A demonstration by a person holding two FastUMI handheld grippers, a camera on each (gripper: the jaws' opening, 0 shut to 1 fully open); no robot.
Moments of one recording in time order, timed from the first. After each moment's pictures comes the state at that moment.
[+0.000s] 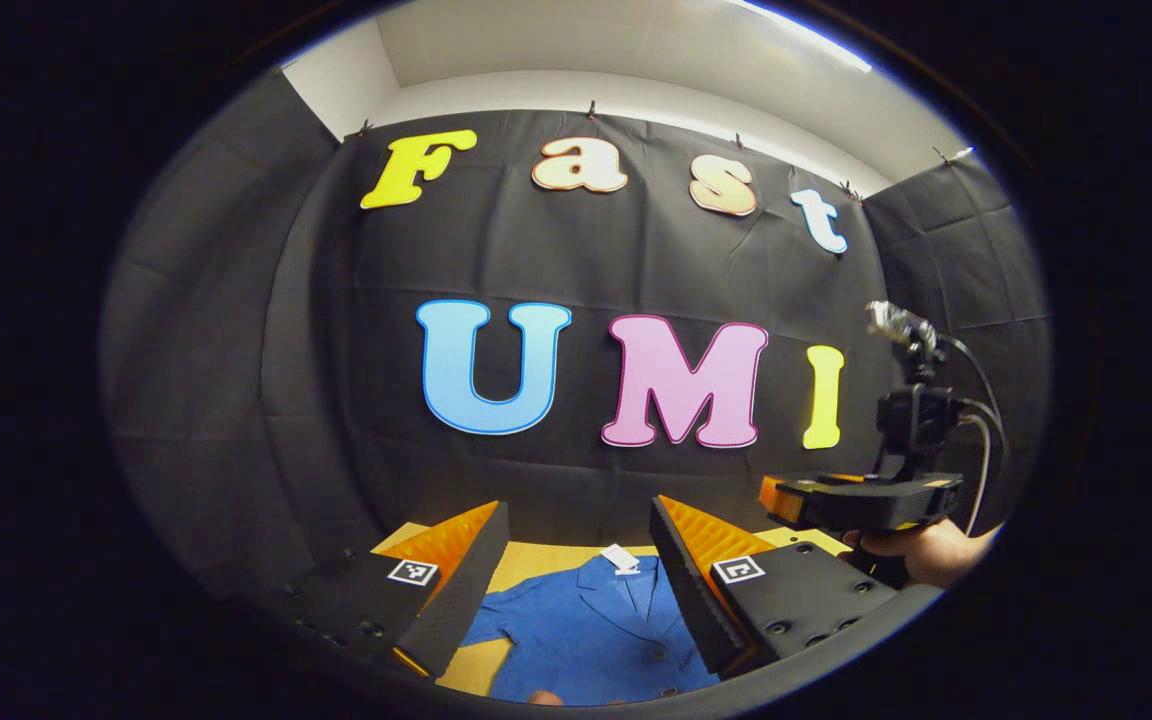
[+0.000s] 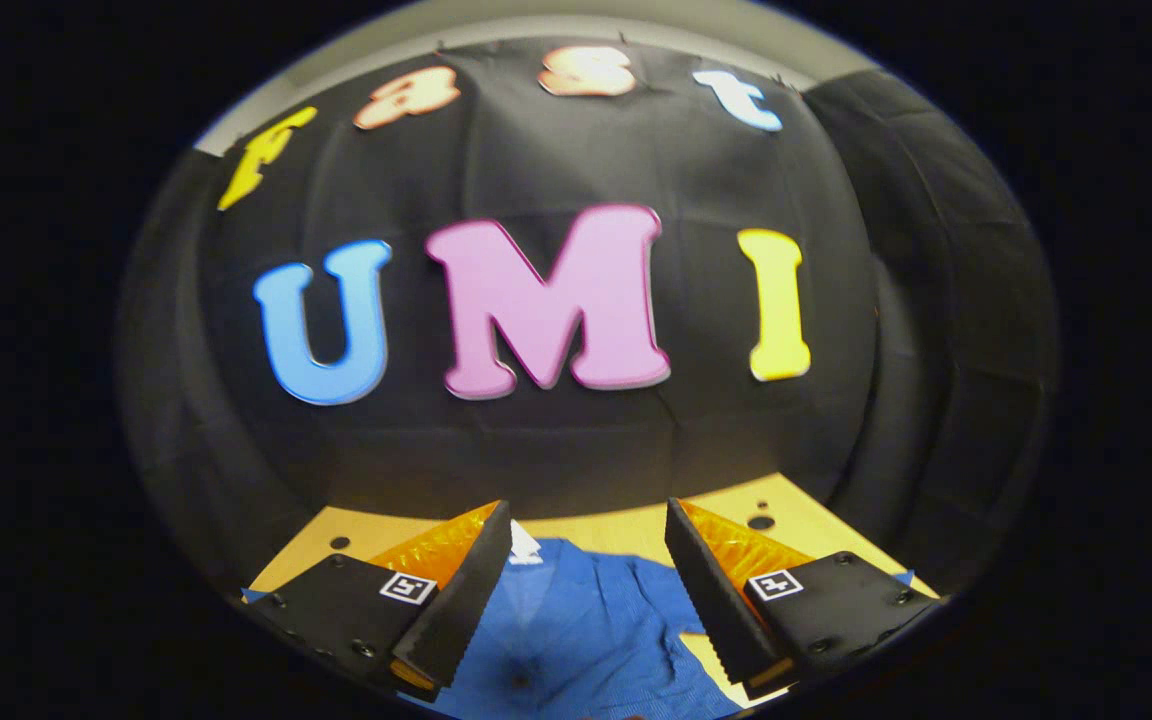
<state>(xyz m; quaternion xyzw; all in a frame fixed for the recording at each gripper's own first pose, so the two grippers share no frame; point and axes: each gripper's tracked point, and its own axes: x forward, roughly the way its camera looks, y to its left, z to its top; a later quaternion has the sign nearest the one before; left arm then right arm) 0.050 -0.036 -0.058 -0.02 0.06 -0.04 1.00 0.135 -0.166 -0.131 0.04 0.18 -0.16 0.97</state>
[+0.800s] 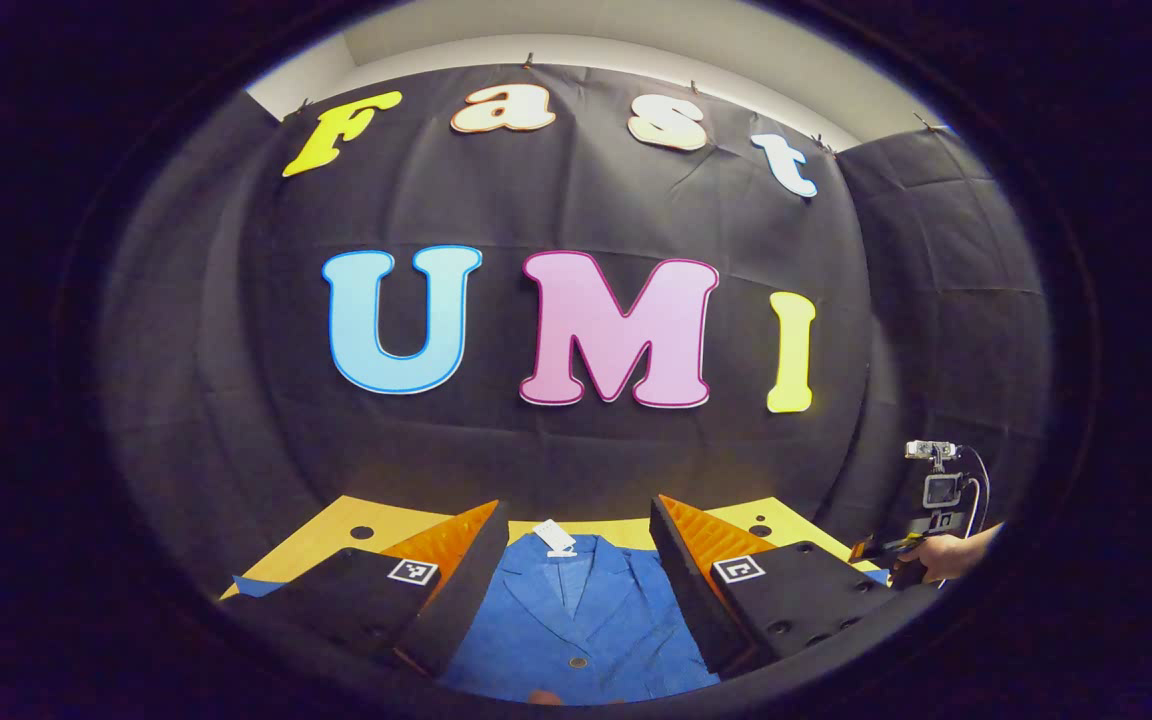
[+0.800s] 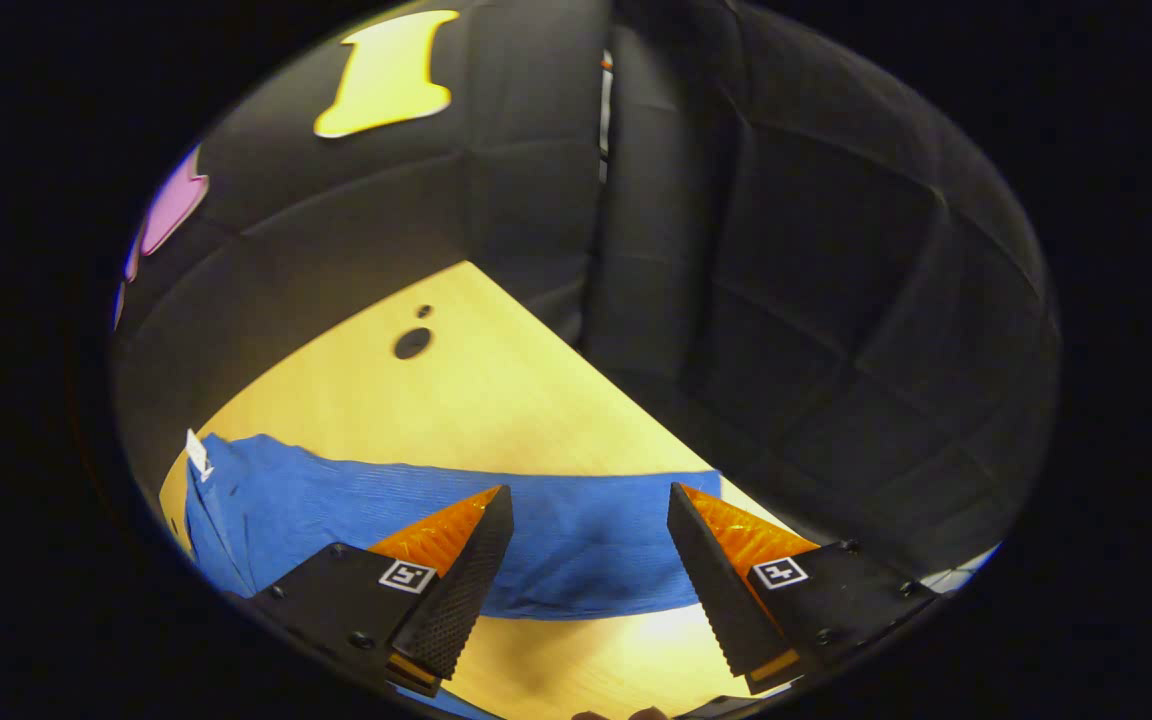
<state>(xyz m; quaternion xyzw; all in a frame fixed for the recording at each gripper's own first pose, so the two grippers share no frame) 0.117 -0.185 -0.096 0.01 0.12 -0.10 0.99 -0.007 -0.531 -0.344 0.14 0.42 -0.44 0.78</state>
